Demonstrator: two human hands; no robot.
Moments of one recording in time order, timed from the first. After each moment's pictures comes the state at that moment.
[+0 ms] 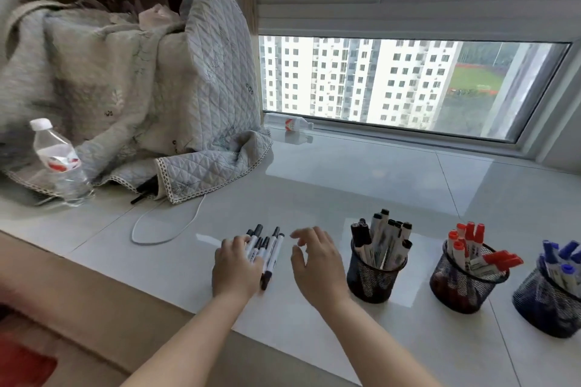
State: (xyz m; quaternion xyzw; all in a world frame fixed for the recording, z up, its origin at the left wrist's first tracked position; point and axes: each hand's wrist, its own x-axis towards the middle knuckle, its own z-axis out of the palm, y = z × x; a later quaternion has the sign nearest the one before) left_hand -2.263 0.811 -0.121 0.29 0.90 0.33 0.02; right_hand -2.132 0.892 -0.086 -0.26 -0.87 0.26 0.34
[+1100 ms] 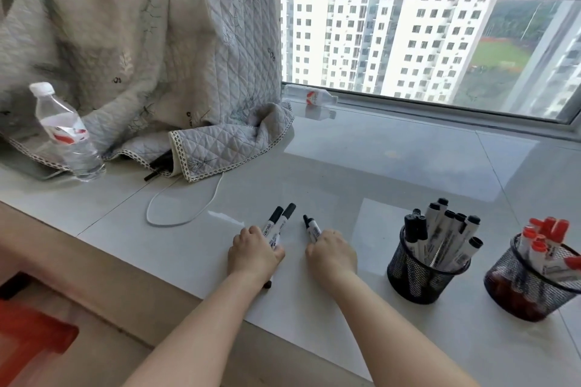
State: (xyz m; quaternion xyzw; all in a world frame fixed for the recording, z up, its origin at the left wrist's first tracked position) left_hand -2.306 0.824 -0.148 0.28 0.95 0.17 0.06; right_hand -2.209 0.923 -0.147 -0.48 -0.84 0.23 0.05
